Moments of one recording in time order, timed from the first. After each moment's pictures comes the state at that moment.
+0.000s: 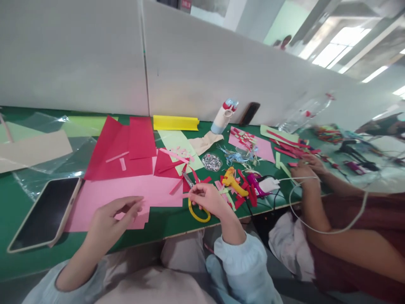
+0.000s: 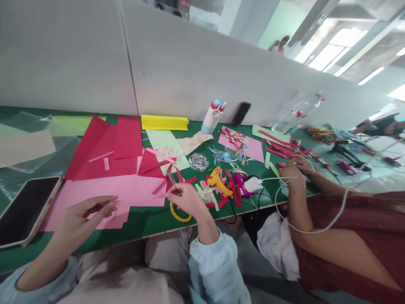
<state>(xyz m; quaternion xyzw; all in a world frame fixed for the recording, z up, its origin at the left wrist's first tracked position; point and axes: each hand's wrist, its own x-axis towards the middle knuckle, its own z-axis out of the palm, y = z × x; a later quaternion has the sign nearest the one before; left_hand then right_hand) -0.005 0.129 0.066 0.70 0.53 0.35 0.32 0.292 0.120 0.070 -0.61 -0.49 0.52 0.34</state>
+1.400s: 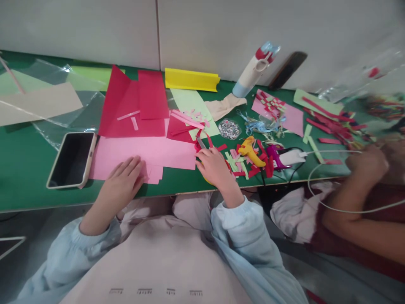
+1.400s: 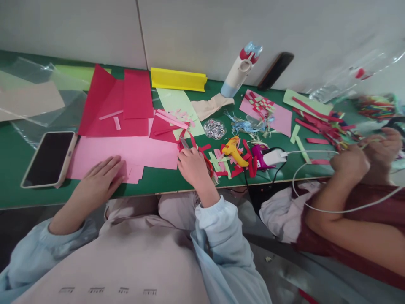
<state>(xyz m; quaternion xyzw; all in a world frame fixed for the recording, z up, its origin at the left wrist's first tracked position) -0.043 0.109 0.011 0.87 0.48 0.13 0.03 0.274 0.117 0.040 -0.60 -0.80 0.05 0.04</state>
